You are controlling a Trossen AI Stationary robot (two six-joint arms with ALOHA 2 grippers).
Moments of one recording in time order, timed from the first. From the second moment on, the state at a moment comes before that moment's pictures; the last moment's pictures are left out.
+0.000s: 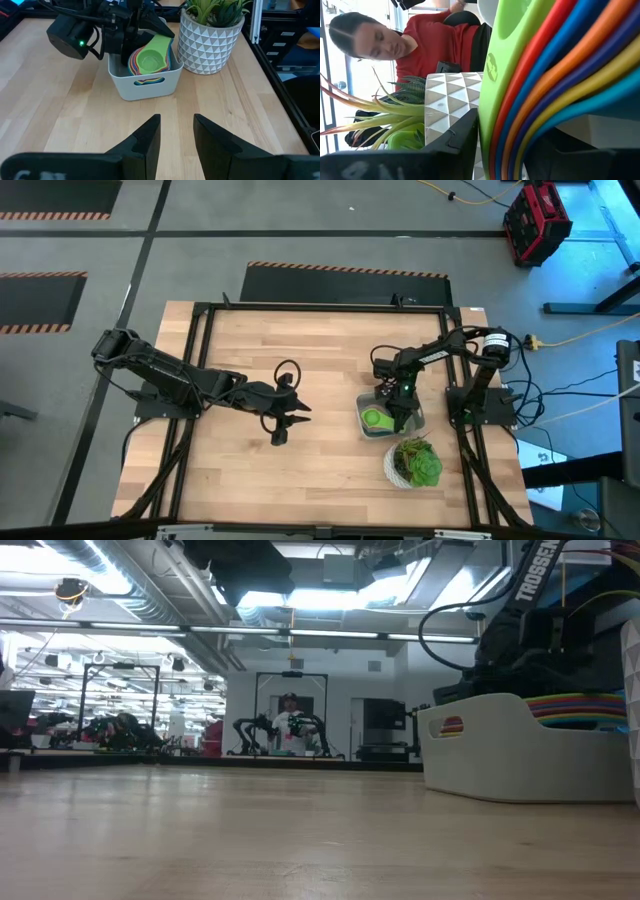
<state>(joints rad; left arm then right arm) -0.26 1.34 0.88 -0.03 -0.20 -0.18 -0.30 1.81 0.66 -0.69 -1.33 -0.32</state>
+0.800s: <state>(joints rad) -0.26 1.34 0.88 -0.03 -0.20 -0.18 -0.30 1.81 0.67 -0.68 -1.33 -0.32</state>
